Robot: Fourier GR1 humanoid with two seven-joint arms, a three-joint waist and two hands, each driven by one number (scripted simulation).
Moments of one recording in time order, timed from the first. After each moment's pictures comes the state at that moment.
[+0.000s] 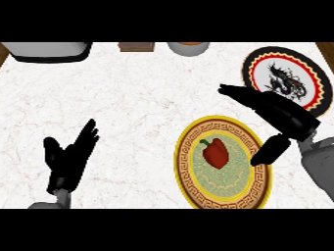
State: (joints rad) left arm 0.00 0.15 -0.11 -1.41 0.16 0.09 0.18; right arm -0.46 -0.57 0.39 -1.50 0.31 0.32 -0.04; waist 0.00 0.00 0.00
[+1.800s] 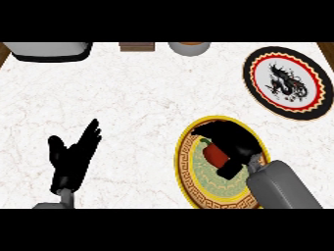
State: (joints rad) left arm 0.01 0.08 -0.07 -1.44 0.08 0.05 0.23; right arm -0.33 -0.23 0.42 -1.37 0.89 0.38 -0.03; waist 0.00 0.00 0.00
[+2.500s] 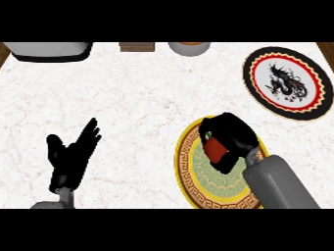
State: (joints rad) left arm 0.00 0.08 -0.05 -1.43 0.07 0.04 0.23; right arm -0.36 -0.18 0.34 -1.27 1.02 0.19 -0.18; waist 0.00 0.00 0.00
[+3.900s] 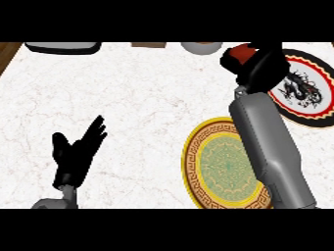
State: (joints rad) left arm -0.02 0.08 -0.07 -1.44 0.07 0.01 0.23; right arm -0.84 -0.01 -0.13 -0.91 1.57 -0.81 1.05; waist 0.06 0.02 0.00
